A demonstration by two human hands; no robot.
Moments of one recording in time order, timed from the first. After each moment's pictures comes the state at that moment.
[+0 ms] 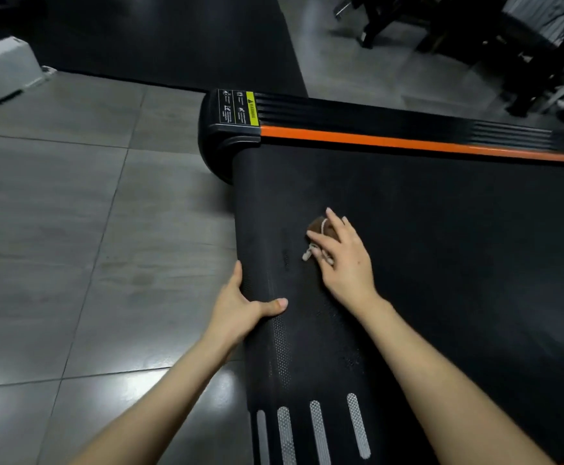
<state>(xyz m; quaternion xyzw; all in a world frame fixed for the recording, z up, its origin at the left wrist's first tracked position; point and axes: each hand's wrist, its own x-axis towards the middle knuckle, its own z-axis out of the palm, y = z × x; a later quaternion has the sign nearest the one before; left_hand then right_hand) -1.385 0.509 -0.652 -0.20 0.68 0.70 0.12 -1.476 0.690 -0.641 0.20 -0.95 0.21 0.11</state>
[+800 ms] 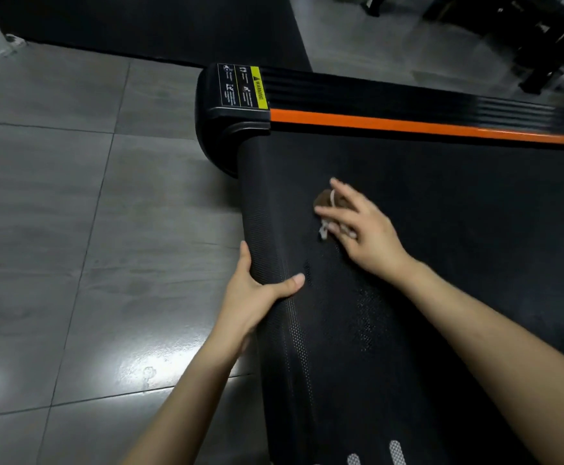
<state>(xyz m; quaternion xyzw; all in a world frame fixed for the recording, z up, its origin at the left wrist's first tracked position) -1.441 0.498 -0.681 -0.19 0.60 0.77 0.12 -1.552 0.689 -0.638 0.31 -0.93 0.19 0.07</state>
